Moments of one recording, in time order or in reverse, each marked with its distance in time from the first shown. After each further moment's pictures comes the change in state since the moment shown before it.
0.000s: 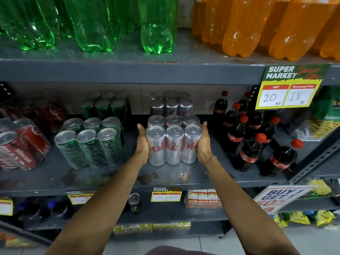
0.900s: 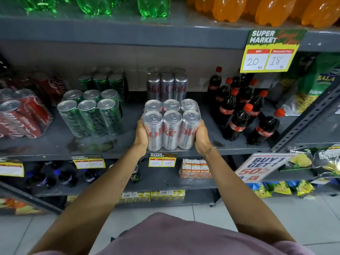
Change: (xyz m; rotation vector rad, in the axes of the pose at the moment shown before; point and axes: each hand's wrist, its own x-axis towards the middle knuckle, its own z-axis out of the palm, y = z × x) left_hand -0.077 -0.030 -0.009 0.062 -0.004 0.108; right_hand -0.068 0.024 -0.024 -0.183 0.105 -0.026
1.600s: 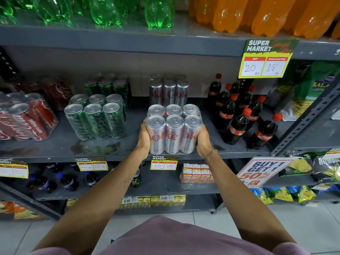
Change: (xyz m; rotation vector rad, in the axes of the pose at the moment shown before) left_hand -0.016 0.010 0.004 -0.006 -0.016 -0.012; right_hand -0.007 0.001 -0.002 -0.033 0.016 -0.027
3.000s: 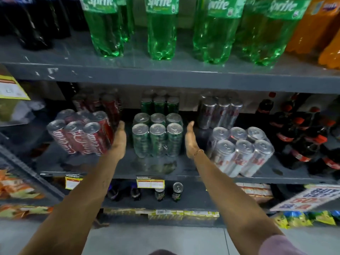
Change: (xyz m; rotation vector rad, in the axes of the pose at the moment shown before) left_hand 0.082 0.128 -0.253 0.236 0.291 -0.045; right_hand 0.020 0.028 0.252 -0.128 -0.116 0.167
